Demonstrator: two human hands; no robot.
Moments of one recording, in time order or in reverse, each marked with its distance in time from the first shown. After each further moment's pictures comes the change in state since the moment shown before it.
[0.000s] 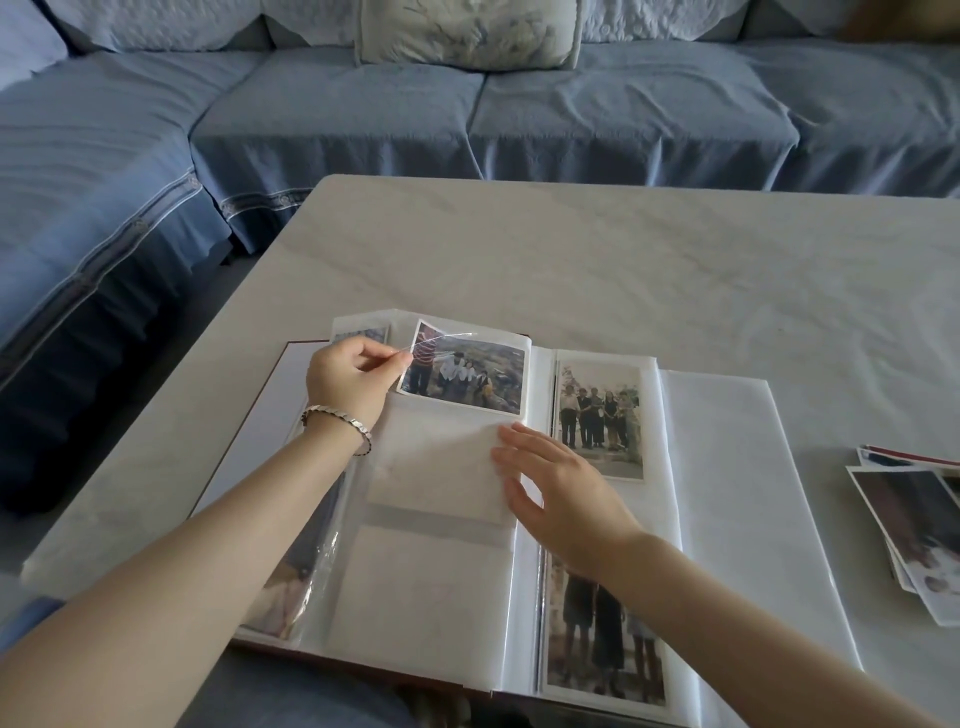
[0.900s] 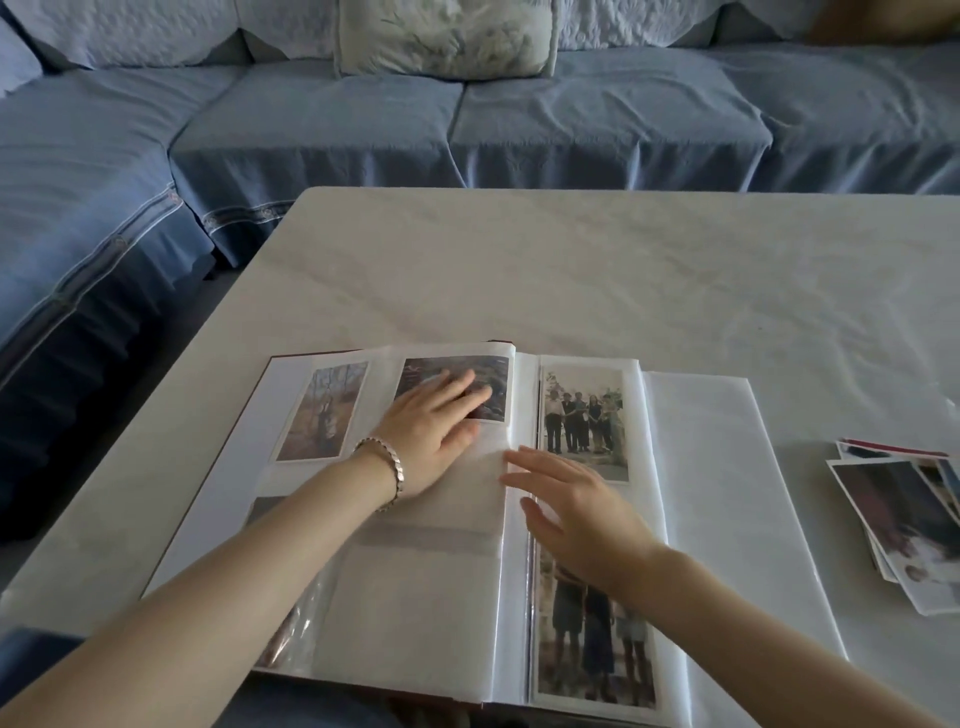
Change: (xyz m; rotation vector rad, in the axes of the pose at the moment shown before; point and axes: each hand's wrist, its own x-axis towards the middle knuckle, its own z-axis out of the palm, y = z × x) left_hand -0.028 -0.004 0.032 0.633 -0.748 0.546; right_hand -0.017 0.019 -0.008 -0.020 -0.010 -0.056
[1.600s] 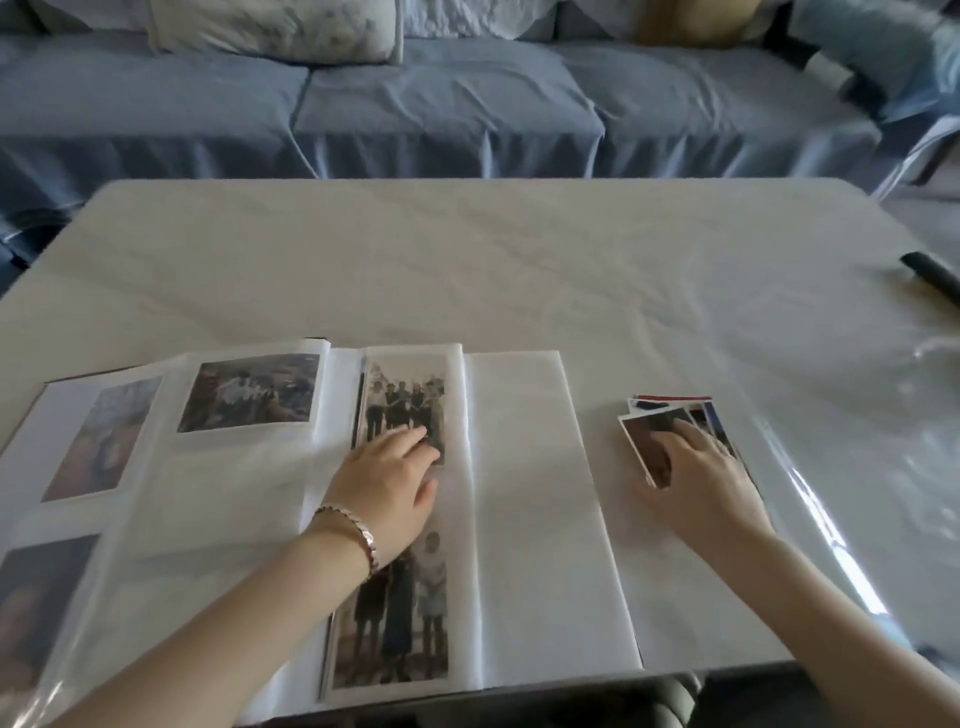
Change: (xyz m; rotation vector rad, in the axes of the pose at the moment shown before) left_hand 0.010 0.150 0.043 0.102 -0.095 -0.030; right_hand -0.140 0.125 -0.129 -0.393 0.067 0.878
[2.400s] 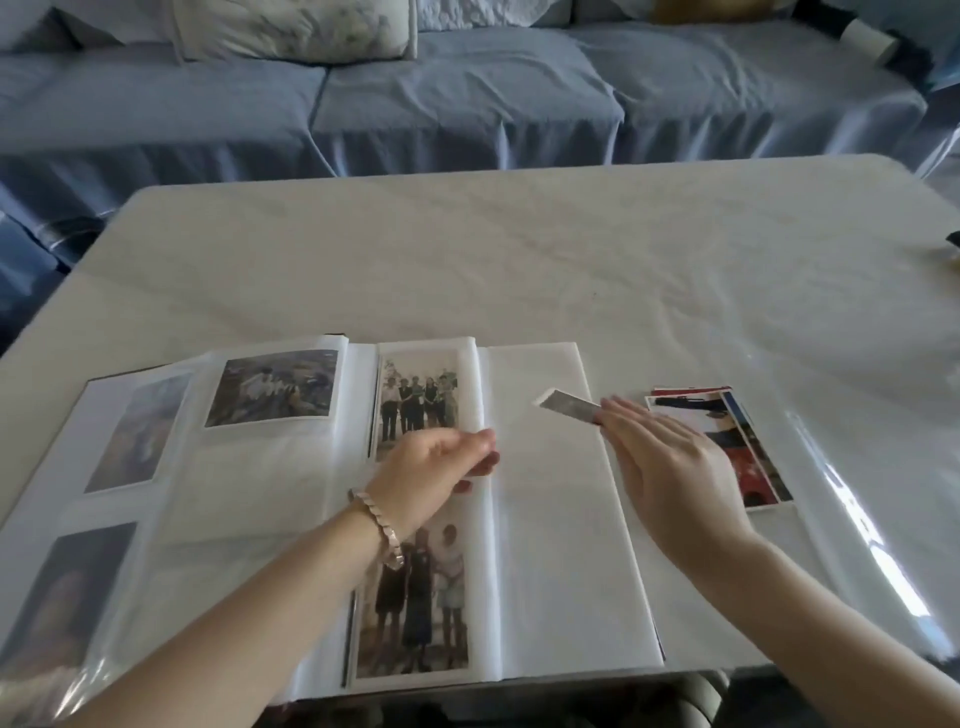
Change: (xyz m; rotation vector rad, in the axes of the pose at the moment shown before) left_hand -0.003 0.030 -0.025 -1.067 -0.092 -0.198; right_hand -0.023 -0.053 -0.014 0.222 0.581 -0.574
